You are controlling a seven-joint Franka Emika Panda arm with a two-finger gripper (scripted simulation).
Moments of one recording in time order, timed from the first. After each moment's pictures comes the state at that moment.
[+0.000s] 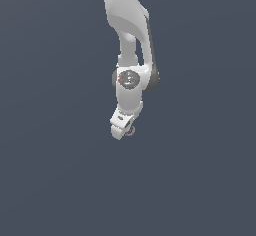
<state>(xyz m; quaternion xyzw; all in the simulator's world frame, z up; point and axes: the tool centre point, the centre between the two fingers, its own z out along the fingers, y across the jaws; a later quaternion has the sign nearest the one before) -0.015 0.003 0.066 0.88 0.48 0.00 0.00</state>
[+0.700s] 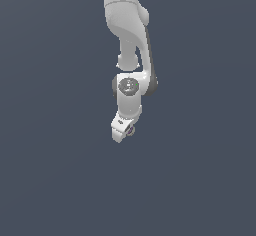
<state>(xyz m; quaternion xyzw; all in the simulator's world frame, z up) -0.015 0.003 0.037 0.88 0.48 0.00 0.00</state>
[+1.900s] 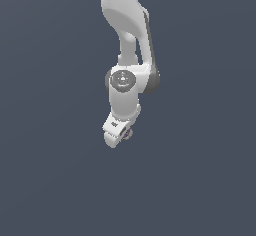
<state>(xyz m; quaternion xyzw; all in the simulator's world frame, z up) 0.033 -0.013 0.101 0.88 0.48 0.00 0.00</state>
